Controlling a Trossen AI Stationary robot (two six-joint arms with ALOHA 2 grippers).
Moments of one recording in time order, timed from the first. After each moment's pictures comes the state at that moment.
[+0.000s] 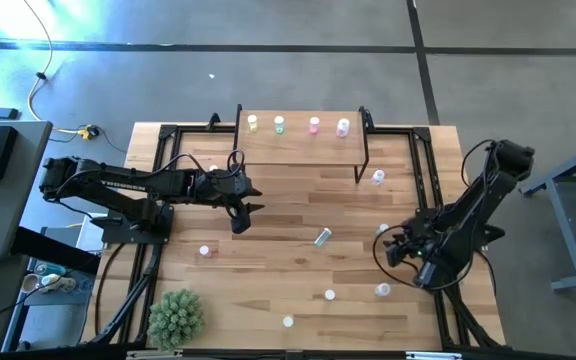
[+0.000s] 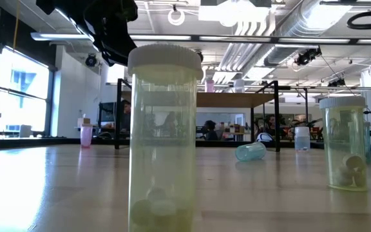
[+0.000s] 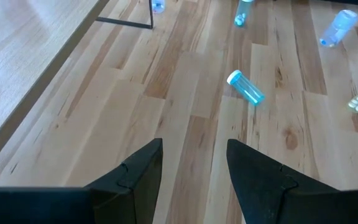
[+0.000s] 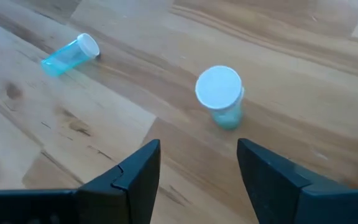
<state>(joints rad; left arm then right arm) 0.14 1.19 0.77 -0.24 -0.15 -0.13 0.99 1.16 0.52 -0.95 0.70 2.11</state>
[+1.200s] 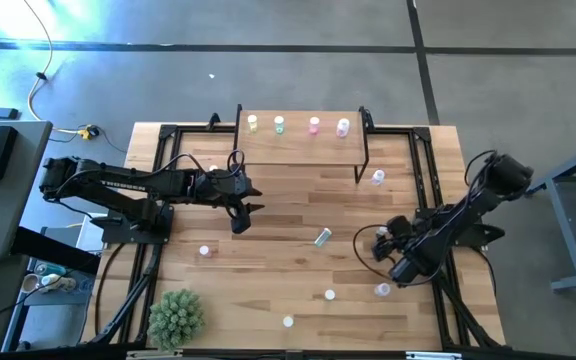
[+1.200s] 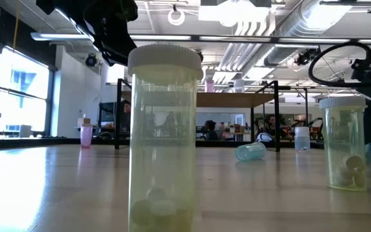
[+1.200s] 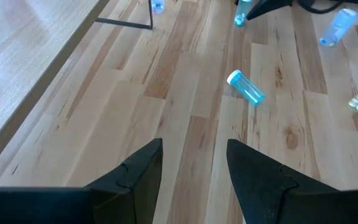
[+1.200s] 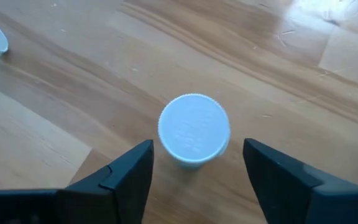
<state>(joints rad) 0.14 1.19 0.77 -0.23 -0.14 -0.13 0.78 1.40 0.52 -0.85 0.65 1.90</state>
